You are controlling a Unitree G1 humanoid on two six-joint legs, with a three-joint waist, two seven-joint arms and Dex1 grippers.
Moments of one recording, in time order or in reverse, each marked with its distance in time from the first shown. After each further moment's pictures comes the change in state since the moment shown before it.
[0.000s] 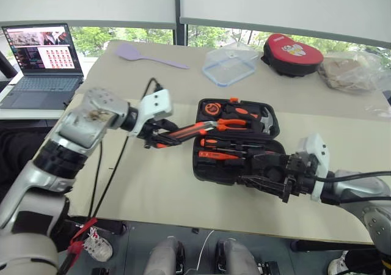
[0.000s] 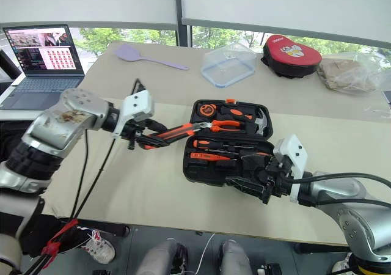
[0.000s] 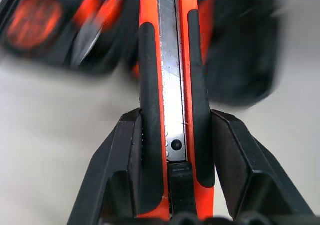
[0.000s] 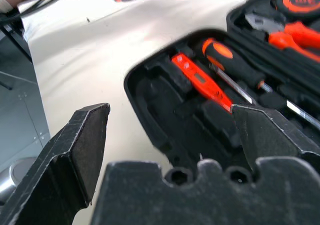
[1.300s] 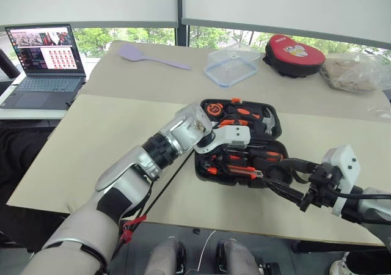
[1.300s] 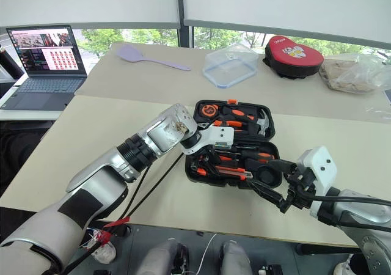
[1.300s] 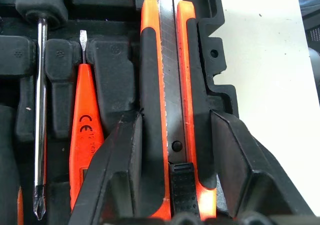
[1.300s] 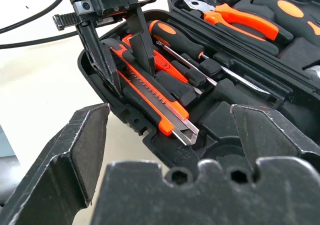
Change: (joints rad) left arm -0.196 -0.504 -0.289 0.411 0.322 0.183 -0.105; right arm 0.199 0.027 -0.198 -0.113 -0.016 -0.010 -0.110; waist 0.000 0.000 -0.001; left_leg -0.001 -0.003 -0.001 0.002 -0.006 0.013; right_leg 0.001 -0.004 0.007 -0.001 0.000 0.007
